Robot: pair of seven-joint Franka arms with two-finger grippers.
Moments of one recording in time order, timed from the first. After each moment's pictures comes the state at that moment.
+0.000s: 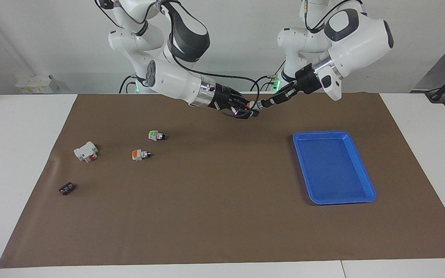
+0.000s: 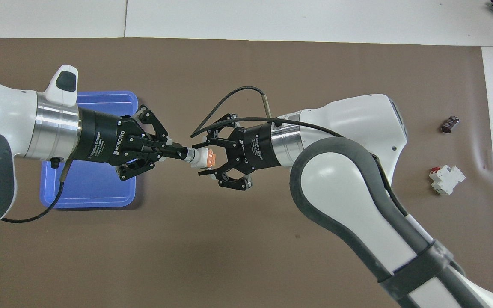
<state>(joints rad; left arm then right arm) -0.24 -0.05 -0.02 -1.82 -0.81 1.82 -0.96 0.16 0.21 0.38 -1.76 1.06 2.15 1.25</state>
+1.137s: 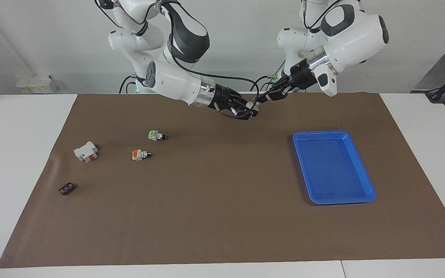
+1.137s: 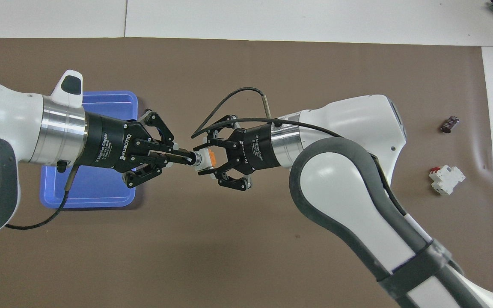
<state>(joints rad) -0.24 -0.07 -0.04 -1.82 -0.81 1.80 -1.09 0.16 0.21 0.38 -1.76 1.06 2.15 1.25</state>
